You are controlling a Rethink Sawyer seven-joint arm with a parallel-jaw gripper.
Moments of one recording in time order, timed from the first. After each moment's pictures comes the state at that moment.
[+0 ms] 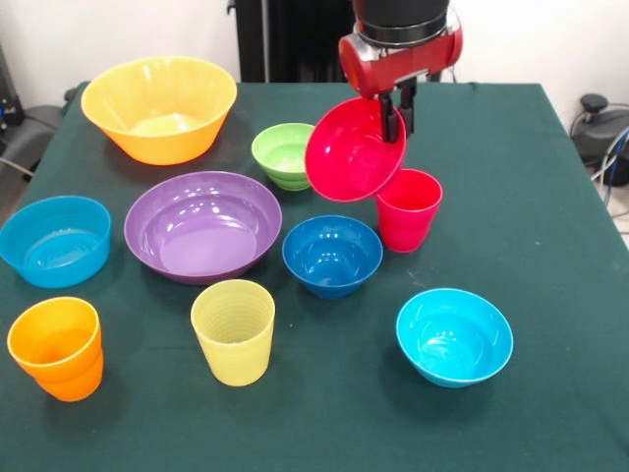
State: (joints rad) arm -0.58 -0.69 0.63 1.64 -0.46 0.85 1.56
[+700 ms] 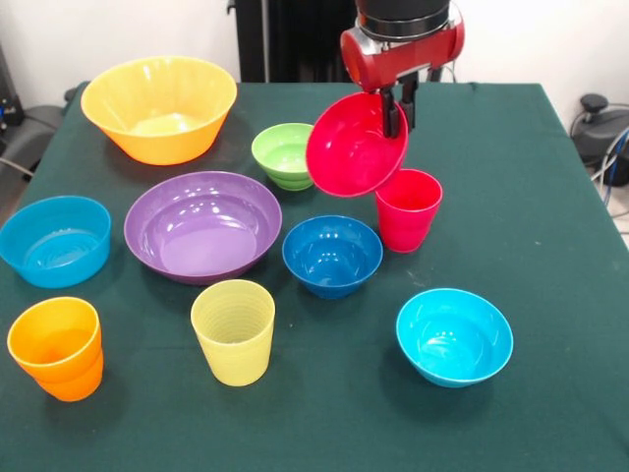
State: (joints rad) arm -0.57 -0.70 0.63 1.66 -0.46 0.85 1.56
